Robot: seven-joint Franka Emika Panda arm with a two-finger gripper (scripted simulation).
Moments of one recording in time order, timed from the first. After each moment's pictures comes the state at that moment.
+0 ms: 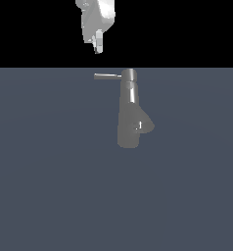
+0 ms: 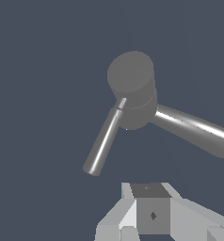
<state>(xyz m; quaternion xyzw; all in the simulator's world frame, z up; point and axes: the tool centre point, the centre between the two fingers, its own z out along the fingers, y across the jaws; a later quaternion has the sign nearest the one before) 0.054 0.056 0.335 0.84 -0.53 0.00 0.06</state>
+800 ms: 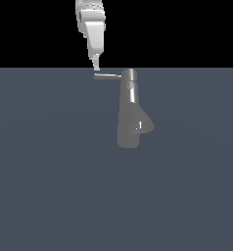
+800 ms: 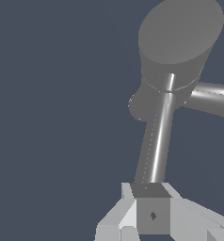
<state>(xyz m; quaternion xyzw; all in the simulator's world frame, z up) 0.094 0.072 0.282 0.78 -0.62 -0.01 0.05</state>
